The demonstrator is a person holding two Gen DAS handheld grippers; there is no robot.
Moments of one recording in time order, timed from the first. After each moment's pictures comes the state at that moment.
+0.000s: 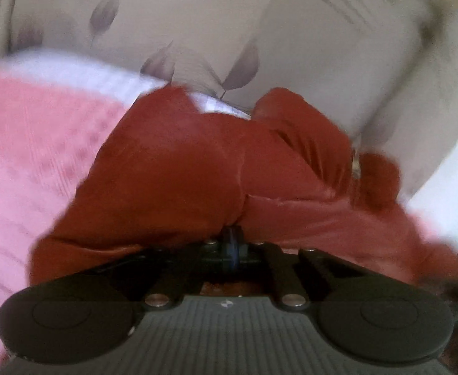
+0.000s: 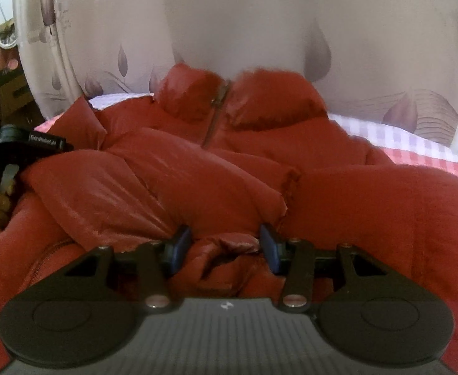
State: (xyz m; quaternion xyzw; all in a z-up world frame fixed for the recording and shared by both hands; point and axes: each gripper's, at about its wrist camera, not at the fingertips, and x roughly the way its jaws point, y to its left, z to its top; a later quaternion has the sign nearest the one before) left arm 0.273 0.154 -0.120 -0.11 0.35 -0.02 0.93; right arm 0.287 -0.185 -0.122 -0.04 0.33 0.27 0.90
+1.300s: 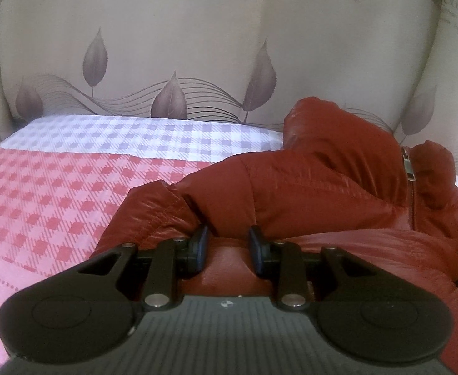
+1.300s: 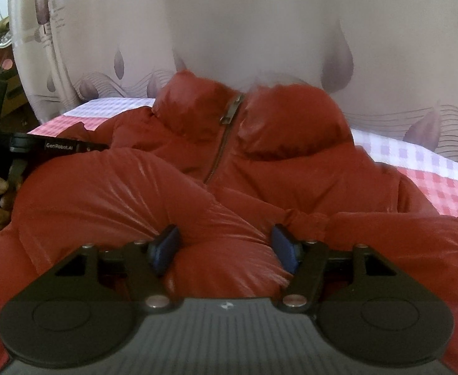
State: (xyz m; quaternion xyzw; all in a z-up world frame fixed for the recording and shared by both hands) left arm 0.318 0.160 -0.121 -0.03 0.34 0.02 0.94; right arm 0.325 -0.148 -0.125 -0.05 0.32 0.27 0.91
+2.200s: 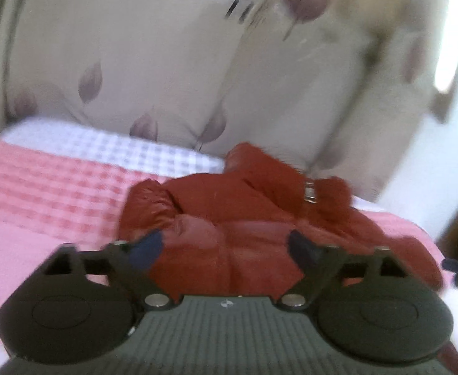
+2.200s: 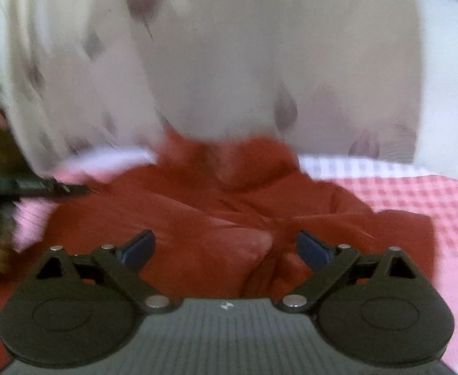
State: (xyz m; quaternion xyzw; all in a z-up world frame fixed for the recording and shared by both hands) left arm 0.194 0.207 -0.035 -0.10 0.30 -0.10 0.94; right arm 0.209 -0.231 -0.054 0.07 0.26 0.26 0.93
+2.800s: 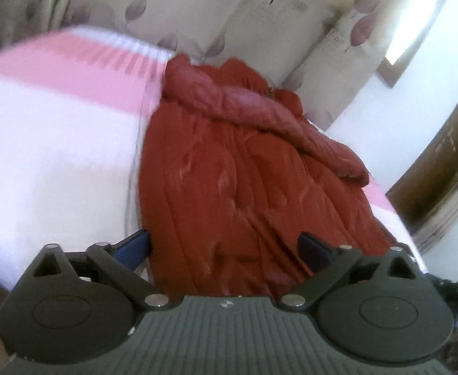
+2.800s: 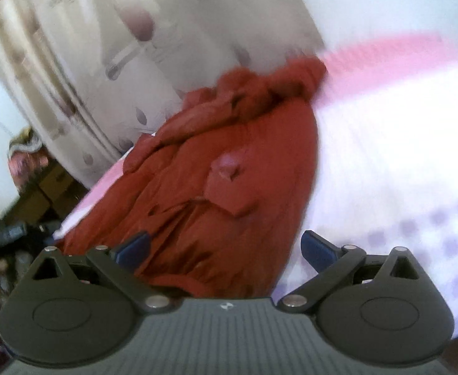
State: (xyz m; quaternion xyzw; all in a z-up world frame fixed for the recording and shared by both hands) left arm -0.034 0.272 -0.065 -0.20 0.39 -0.14 0.89; right arm -0.027 -0.323 -0.126 0.26 0.33 0.23 0.88
